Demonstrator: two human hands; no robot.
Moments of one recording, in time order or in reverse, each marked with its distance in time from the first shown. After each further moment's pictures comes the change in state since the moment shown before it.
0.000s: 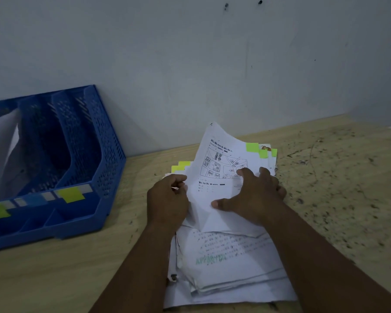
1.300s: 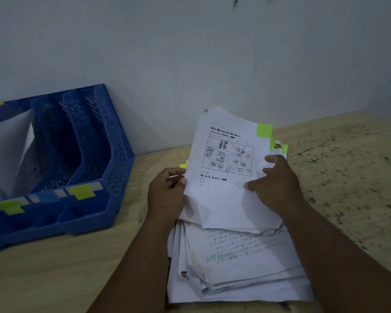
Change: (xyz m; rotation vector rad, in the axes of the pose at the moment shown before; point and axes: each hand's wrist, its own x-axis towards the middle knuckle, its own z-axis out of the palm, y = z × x) left_hand 0.011 -0.005 -0.015 -0.358 -0.038 -0.187; right_hand 0.028 0.017 0.002 0.598 0.216 0.113
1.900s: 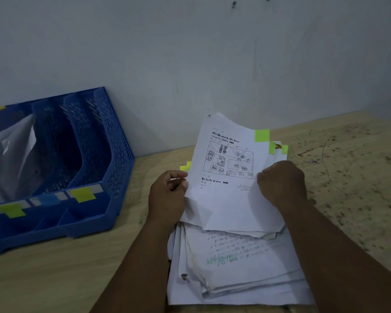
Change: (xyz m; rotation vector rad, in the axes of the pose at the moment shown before) left_hand 0.000 -0.002 -0.001 0.023 -0.037 0.009; right_hand 0.005 -0.009 -0.005 -0.411 0.084 -0.052
